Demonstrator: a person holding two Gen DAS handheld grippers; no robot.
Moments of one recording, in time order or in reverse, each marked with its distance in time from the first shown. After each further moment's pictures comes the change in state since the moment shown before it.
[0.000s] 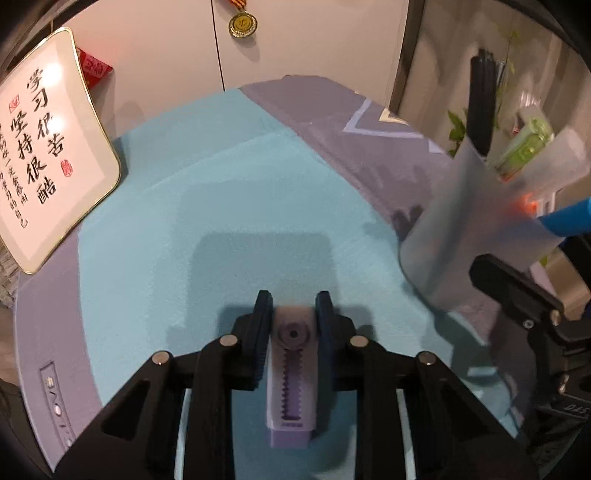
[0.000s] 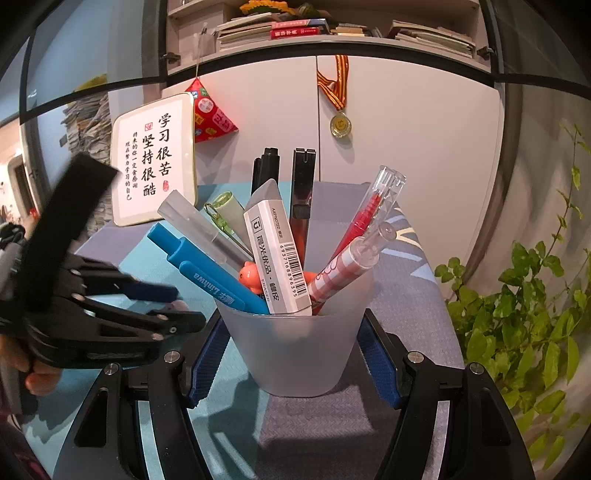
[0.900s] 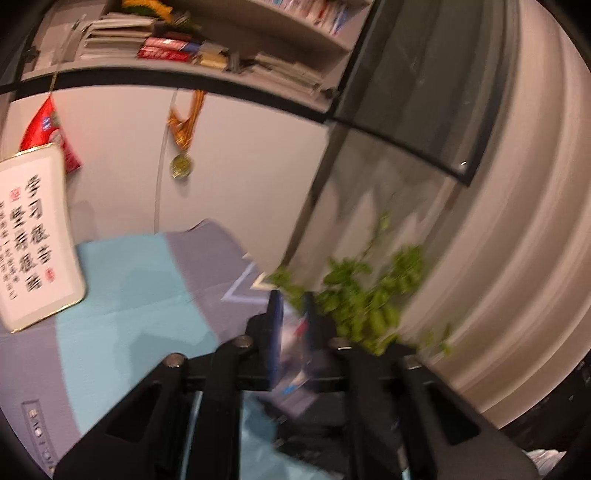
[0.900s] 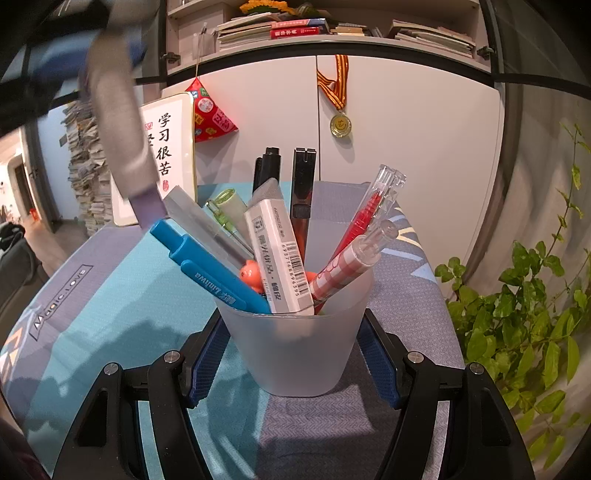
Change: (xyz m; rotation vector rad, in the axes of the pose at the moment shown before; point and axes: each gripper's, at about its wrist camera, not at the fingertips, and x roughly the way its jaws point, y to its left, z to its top) left arm -0.176 -0.029 0.047 -0.122 -0.473 -0.396; right arm -0.001 0.002 0.001 0.000 0.001 -0.001
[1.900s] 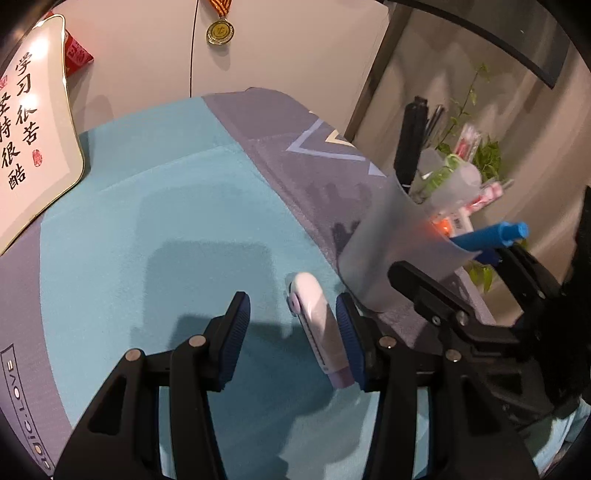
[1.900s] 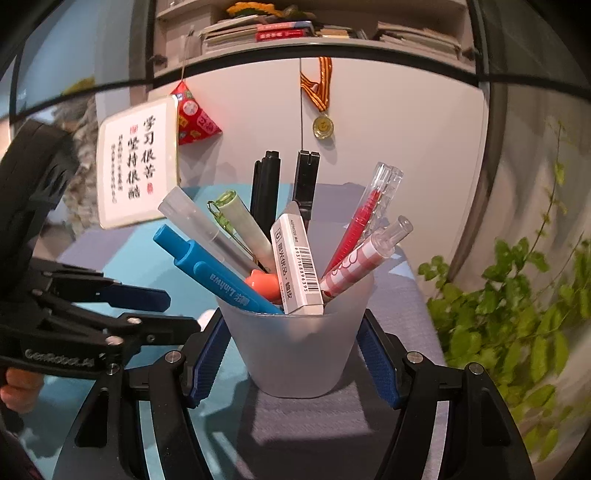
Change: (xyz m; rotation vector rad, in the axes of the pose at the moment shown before) left arm 0.097 0.080 -0.103 0.006 0.416 0.197; right arm -0.006 -0.005 -0.002 -0.007 -0.009 -0.074
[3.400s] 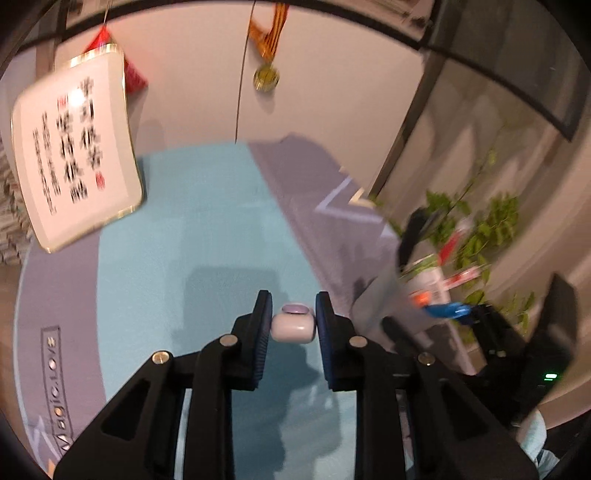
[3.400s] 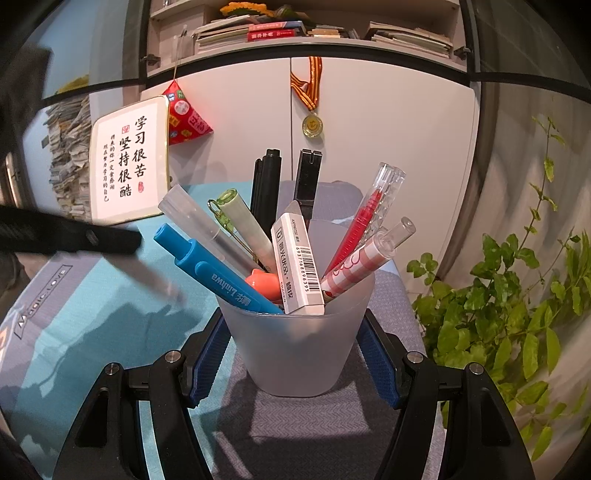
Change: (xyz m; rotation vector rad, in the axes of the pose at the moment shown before) left arm -0.073 -0.014 0.017 -0.108 -0.156 0.131; right arm -0.003 -0.013 -0.003 0.020 0.007 -0.016
